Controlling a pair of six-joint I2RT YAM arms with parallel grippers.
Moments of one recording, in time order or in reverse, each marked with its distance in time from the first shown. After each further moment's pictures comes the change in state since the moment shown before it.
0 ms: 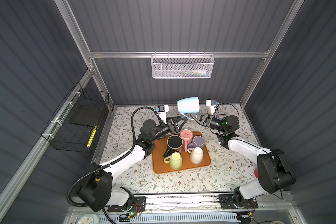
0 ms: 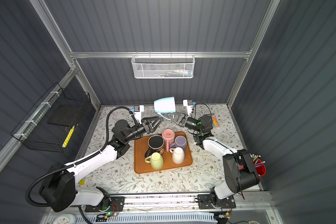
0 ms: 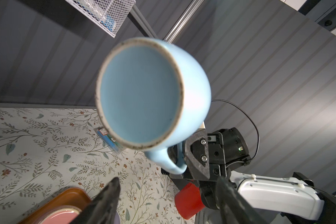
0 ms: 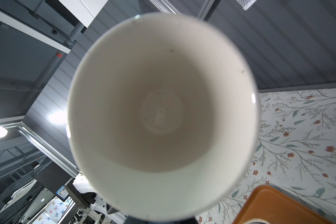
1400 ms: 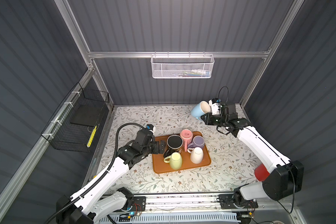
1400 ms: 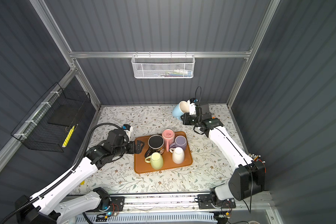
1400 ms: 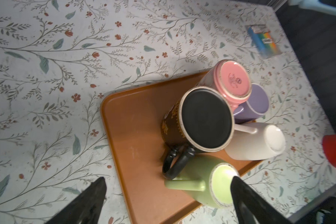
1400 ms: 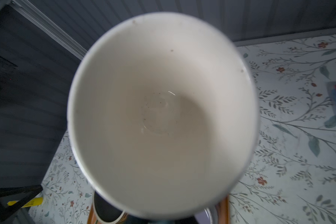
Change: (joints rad) left arm 0.000 -0.295 0.022 -1.255 -0.503 0.356; right arm -0.007 -0.050 0.431 -1.487 0.686 -0.841
